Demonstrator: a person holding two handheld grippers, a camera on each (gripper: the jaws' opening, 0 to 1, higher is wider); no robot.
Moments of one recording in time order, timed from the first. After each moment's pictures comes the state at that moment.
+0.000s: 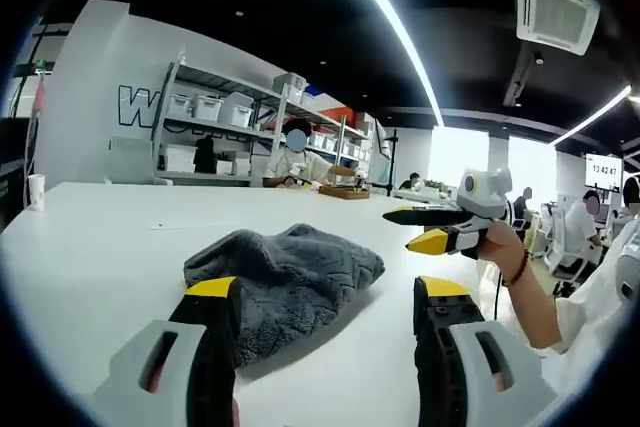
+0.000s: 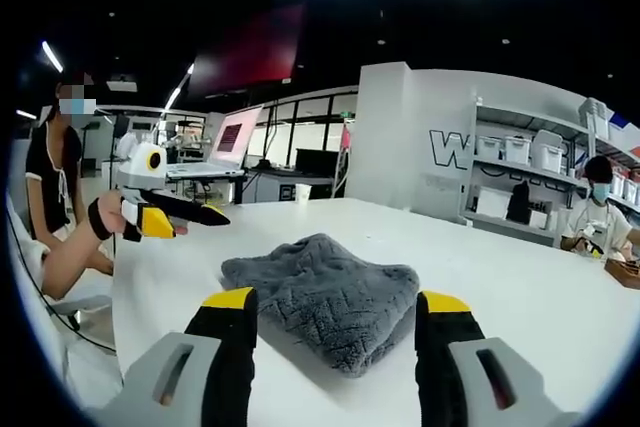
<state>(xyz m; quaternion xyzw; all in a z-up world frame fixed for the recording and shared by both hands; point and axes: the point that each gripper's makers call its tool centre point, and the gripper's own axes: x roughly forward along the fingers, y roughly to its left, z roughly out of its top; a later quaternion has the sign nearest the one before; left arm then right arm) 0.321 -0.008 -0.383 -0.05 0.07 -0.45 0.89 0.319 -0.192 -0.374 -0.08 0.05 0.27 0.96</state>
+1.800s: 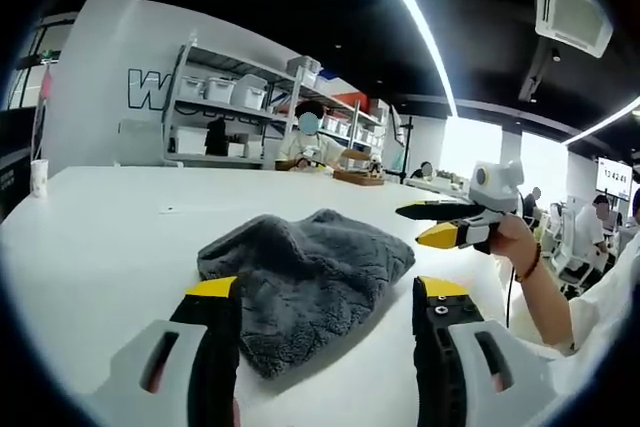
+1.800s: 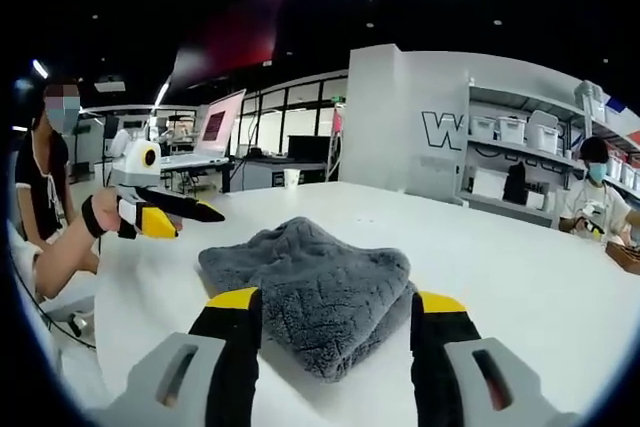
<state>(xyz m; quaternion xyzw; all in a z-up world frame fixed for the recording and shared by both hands) 0.359 -0.007 -0.399 -0.05 0.10 -0.43 0.90 0.352 -0.201 -0.395 -0.07 0.09 0.26 0.96</state>
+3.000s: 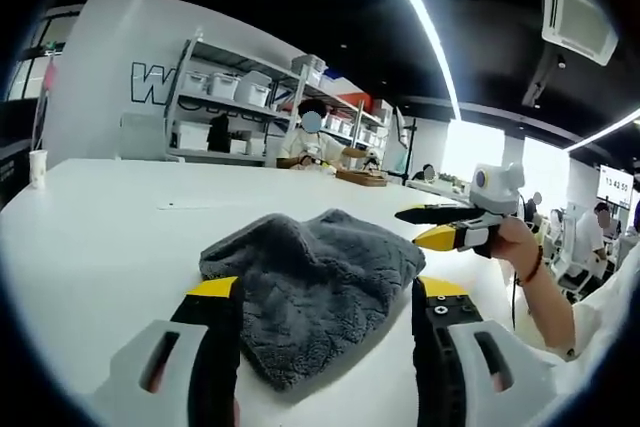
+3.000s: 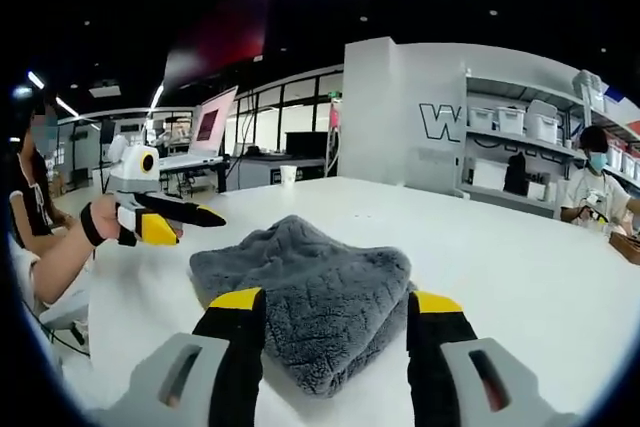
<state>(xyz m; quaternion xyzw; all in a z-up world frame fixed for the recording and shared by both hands) 0.374 -0.010 -0.407 -0.05 0.11 -0.42 0.90 0.368 -0.196 -0.399 -0.05 0.10 0.26 0.96</state>
